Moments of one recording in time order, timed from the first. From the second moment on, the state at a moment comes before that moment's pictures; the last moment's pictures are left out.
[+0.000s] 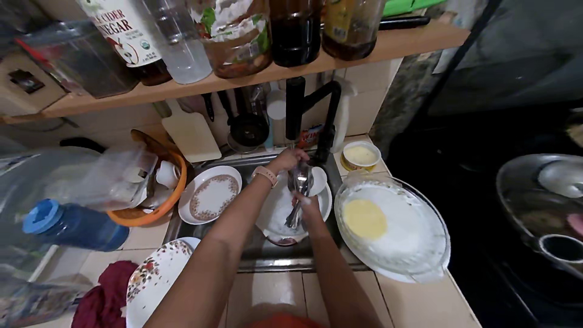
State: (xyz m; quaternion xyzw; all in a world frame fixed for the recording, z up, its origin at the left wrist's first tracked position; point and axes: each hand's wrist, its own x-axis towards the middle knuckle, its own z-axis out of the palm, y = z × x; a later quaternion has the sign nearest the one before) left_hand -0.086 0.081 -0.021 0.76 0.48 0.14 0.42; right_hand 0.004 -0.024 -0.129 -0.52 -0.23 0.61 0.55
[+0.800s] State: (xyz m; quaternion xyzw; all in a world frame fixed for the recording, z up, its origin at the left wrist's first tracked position) left_hand -0.092 0.017 -0.042 0.56 0.60 0.26 0.51; right_hand -0.001 -0.015 -0.092 -0.50 -0.21 0.51 0.67
